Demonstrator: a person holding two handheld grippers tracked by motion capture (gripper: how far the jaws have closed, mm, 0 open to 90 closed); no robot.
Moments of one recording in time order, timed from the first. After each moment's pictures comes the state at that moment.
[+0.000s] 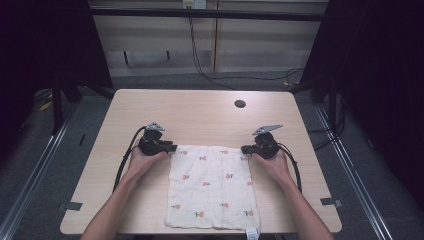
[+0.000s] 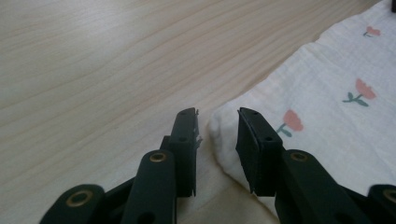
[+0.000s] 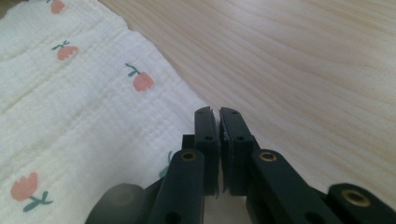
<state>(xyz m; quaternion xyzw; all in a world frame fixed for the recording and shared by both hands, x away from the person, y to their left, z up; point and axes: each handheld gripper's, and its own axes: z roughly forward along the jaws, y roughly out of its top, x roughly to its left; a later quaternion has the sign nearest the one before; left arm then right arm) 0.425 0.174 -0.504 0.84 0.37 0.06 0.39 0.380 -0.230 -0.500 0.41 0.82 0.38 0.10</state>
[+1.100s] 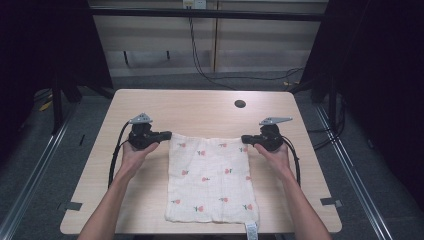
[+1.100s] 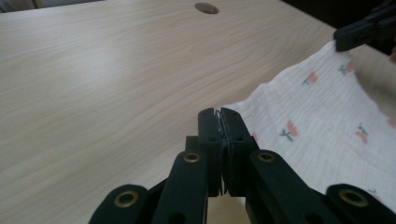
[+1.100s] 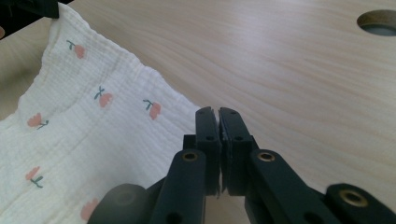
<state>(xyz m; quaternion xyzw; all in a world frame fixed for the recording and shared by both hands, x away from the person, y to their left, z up) 0.418 0.190 -0.458 0.81 0.34 0.08 0.48 0.386 -0.237 -0.470 0.42 0.78 0.45 0.10</state>
